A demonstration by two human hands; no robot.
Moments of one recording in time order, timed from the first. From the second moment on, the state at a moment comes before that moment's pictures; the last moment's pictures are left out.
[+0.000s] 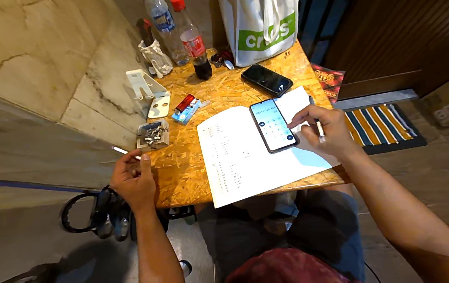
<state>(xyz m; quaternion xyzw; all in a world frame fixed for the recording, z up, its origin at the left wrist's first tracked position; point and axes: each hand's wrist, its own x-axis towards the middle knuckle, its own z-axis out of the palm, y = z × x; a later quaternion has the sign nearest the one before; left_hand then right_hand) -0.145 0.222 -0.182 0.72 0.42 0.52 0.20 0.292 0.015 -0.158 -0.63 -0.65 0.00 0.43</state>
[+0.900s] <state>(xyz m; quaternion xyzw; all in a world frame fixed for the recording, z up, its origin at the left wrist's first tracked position) -0.145 0.224 -0.184 0.71 0.43 0.52 0.21 0.279 0.022 -0.166 -0.59 -0.72 0.05 0.36</state>
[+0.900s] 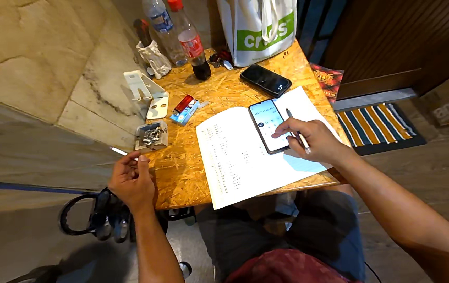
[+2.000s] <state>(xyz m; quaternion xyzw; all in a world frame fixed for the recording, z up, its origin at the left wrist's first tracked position) -0.143 0.222 -0.182 0.71 0.43 0.51 0.21 0.288 0.017 -0.163 -0.59 -0.68 0.04 0.43</state>
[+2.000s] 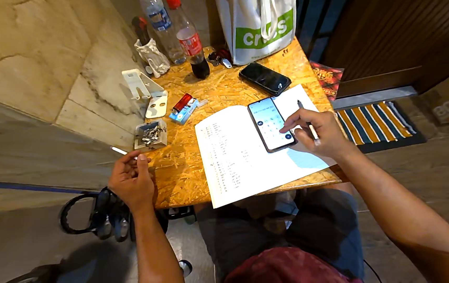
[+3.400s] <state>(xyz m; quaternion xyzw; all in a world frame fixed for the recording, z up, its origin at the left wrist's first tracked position) -0.145 0.222 -0.183 0.71 0.44 0.50 0.21 0.290 0.014 -0.158 -0.62 -0.64 0.00 0.45</state>
